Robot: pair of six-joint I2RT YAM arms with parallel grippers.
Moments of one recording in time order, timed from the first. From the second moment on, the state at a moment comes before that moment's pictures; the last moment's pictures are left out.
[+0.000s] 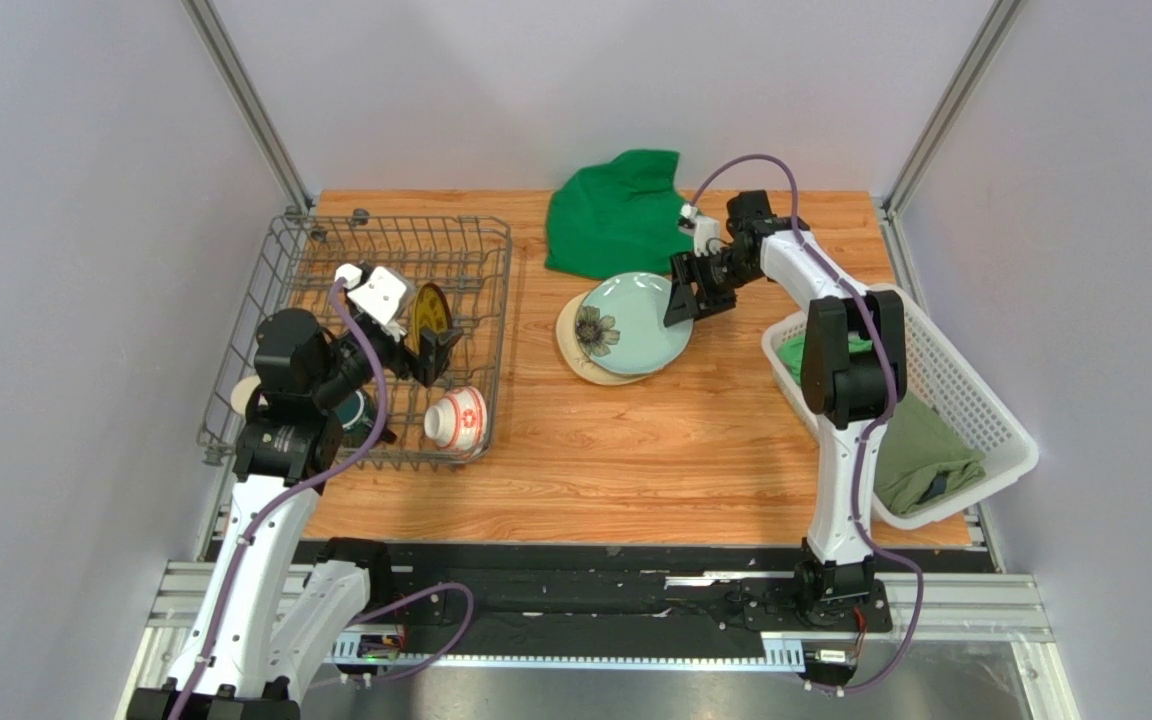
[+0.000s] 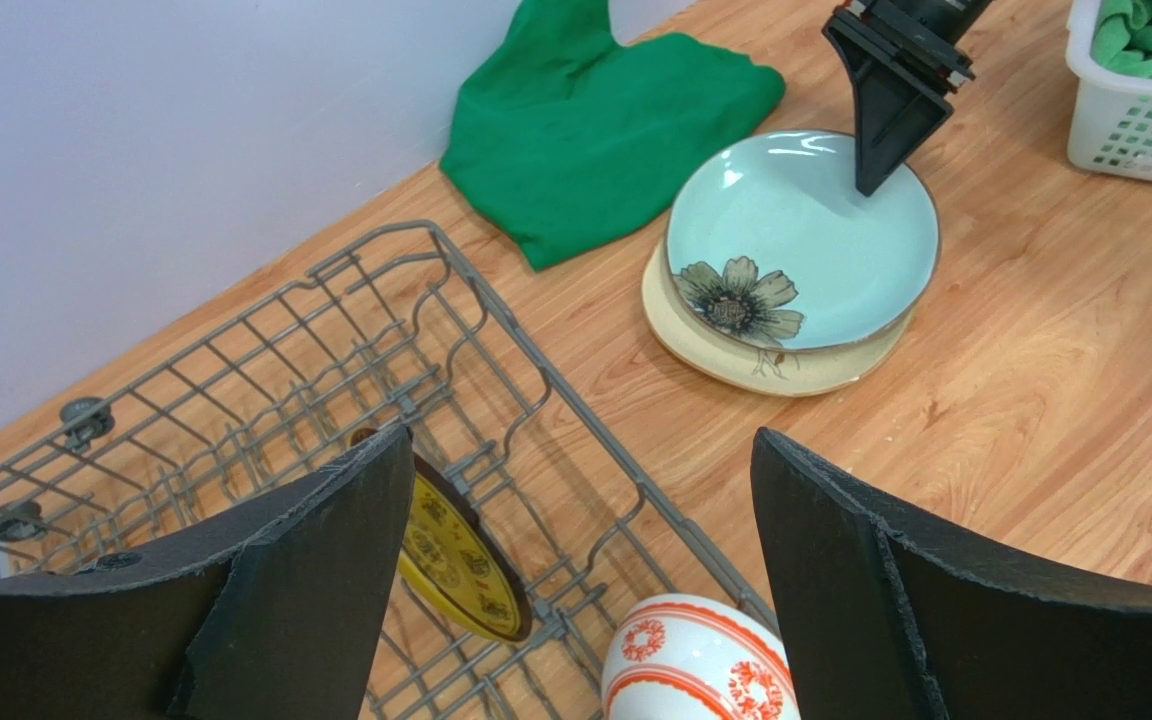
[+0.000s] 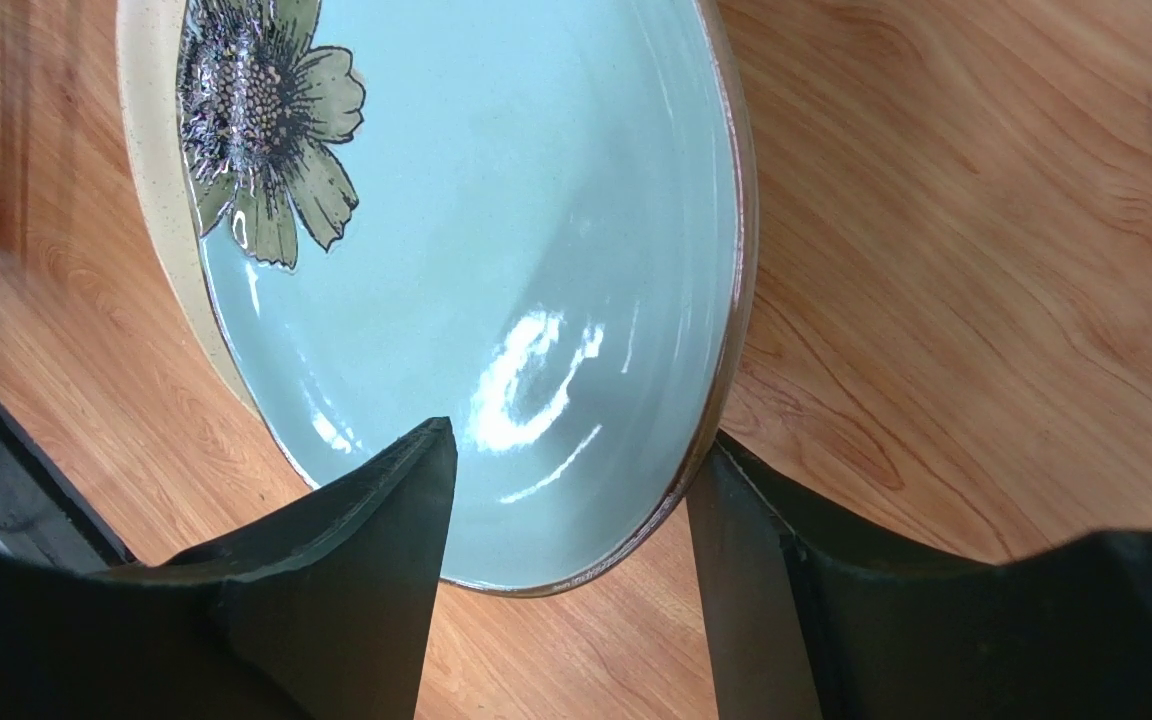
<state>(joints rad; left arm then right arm) -0.10 0.75 0.82 -0.20 0.54 0.24 0.15 2.19 1.78 -0.79 -0.61 -0.18</state>
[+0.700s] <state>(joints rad) -0.10 0.88 0.83 -0.21 0.33 0.32 0.17 2.11 1.75 -0.81 -0.58 -0.20</state>
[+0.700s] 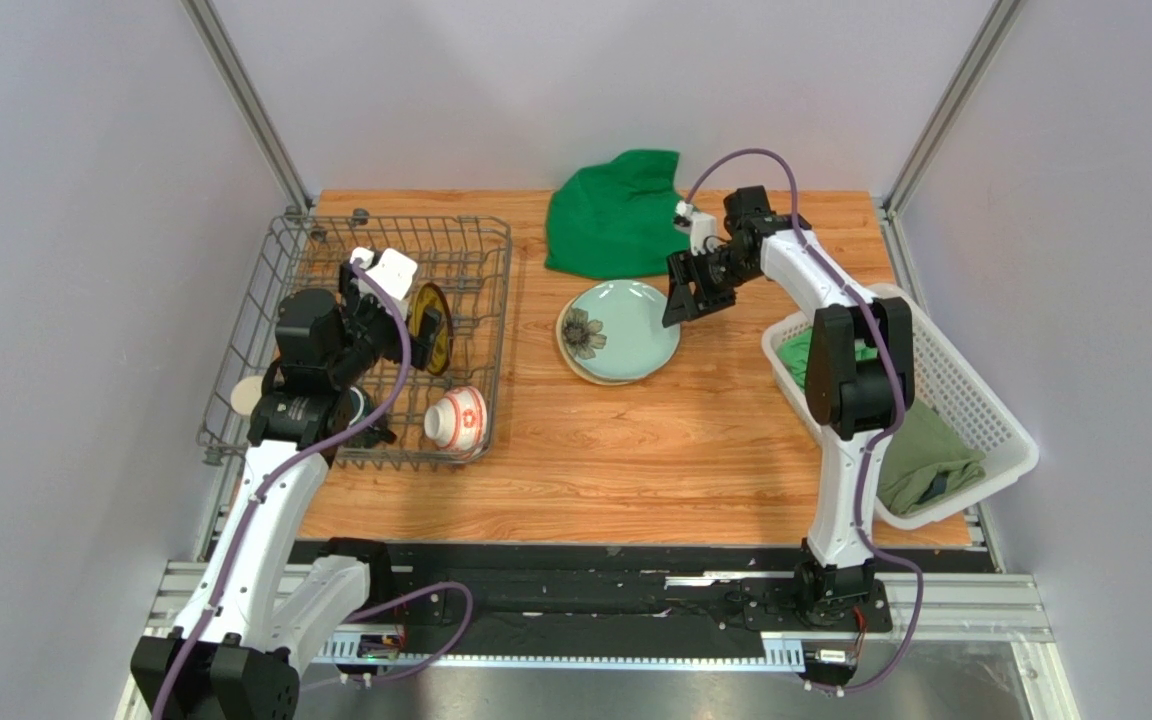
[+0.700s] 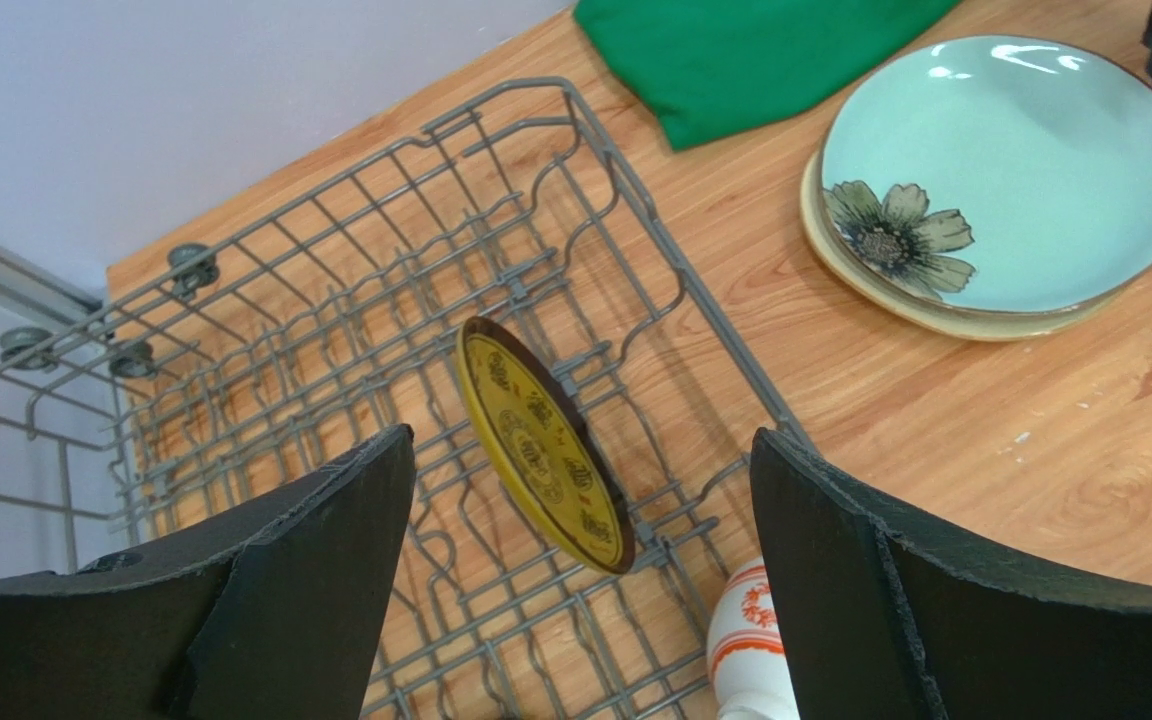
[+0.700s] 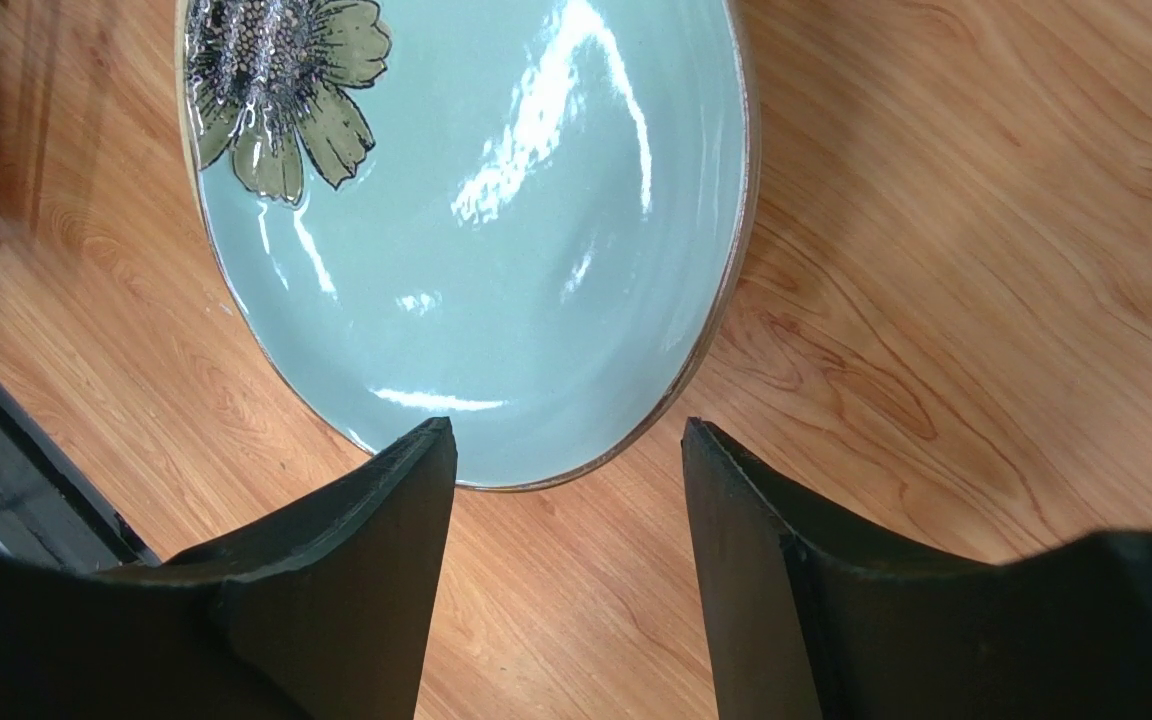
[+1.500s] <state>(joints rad) -0.10 1.17 0.96 -0.29 -0.01 0.34 0.20 1.85 1.62 -0.76 -0.41 -0.20</state>
